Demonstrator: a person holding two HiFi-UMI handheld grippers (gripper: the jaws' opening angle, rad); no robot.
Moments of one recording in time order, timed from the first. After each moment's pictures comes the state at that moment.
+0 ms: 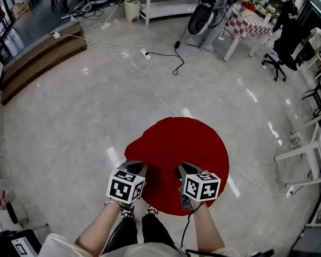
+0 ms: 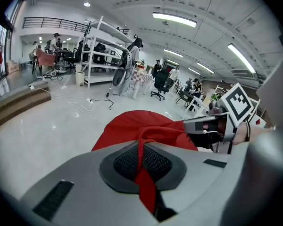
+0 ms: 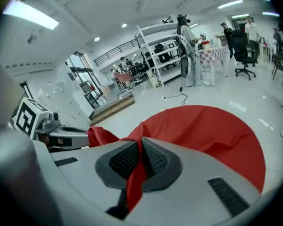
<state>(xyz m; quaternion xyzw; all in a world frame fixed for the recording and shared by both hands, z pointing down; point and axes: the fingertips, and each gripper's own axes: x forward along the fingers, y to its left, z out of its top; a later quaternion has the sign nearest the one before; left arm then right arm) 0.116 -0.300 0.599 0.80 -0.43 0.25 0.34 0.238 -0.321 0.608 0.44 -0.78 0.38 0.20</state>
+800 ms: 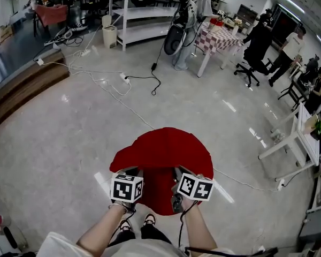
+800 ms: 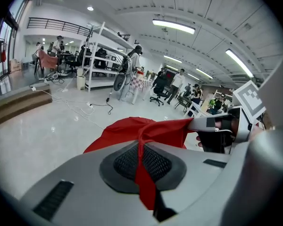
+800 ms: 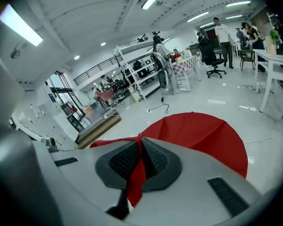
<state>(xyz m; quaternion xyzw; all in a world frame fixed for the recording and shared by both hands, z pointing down) 0.120 -0.290 0.549 0.81 -0.44 0.23 0.33 0.255 -0.298 0.530 0.56 -0.72 0.40 0.11</state>
